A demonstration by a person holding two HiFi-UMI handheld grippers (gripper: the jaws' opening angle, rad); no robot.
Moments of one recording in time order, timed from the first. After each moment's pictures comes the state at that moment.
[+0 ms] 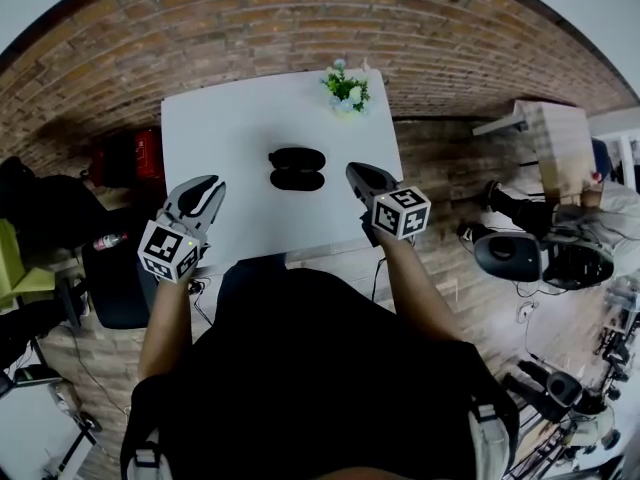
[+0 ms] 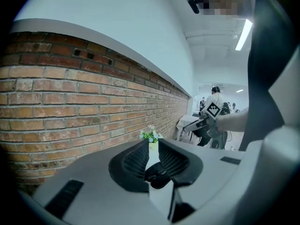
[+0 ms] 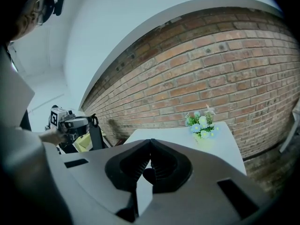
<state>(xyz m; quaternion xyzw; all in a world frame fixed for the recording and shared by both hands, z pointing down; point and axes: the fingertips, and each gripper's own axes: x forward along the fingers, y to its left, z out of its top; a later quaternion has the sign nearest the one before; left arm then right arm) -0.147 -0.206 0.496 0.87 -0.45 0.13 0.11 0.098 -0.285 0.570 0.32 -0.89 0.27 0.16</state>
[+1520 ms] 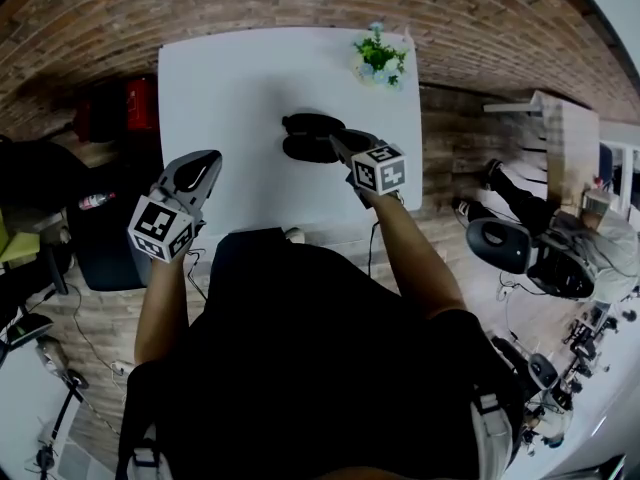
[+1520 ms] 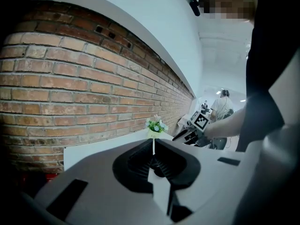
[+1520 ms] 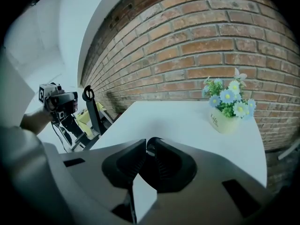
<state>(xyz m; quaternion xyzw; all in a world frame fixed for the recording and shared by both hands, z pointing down) -0.195 -0.221 0.561 0.86 -0.45 0.12 0.19 0.019 -0.311 0.704 0.25 -0.87 0.29 0.31</state>
